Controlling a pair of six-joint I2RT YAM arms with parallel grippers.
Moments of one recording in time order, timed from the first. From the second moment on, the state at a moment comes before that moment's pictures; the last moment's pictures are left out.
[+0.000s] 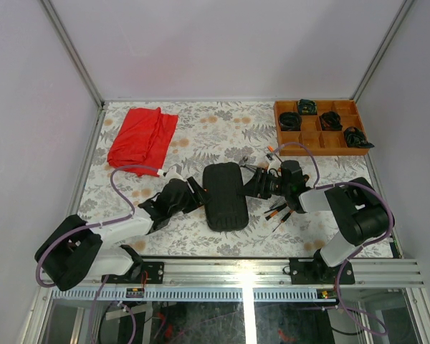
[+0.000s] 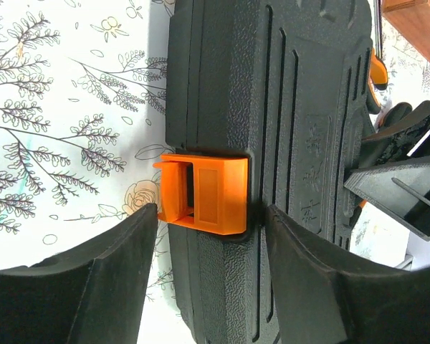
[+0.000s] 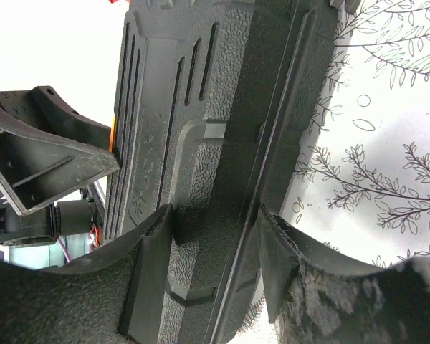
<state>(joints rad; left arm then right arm) -0.69 1.25 0.41 0.21 -0.10 -1.04 0.39 1.63 0.47 0.60 -0.65 0.71</state>
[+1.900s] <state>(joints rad) -0.66 0.98 0.25 0.05 -0.16 -1.06 0.39 1.61 0.58 0.36 -0.65 0.61</state>
